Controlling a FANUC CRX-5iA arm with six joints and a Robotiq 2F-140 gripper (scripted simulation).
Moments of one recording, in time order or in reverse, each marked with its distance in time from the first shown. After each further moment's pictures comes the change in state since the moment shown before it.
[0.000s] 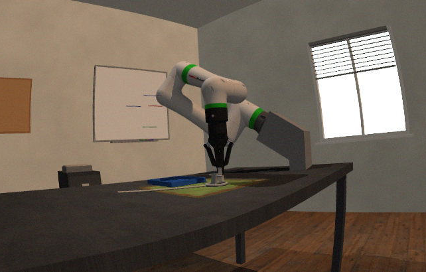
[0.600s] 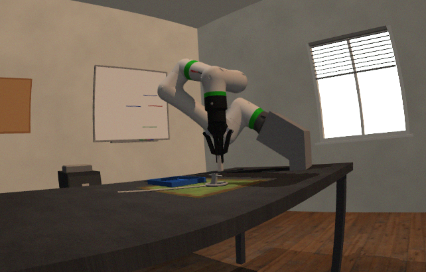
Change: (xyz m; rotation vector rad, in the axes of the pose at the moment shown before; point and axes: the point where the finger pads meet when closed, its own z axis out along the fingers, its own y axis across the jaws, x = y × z) arm 0.000 0.000 -0.049 0.001 0.001 0.000
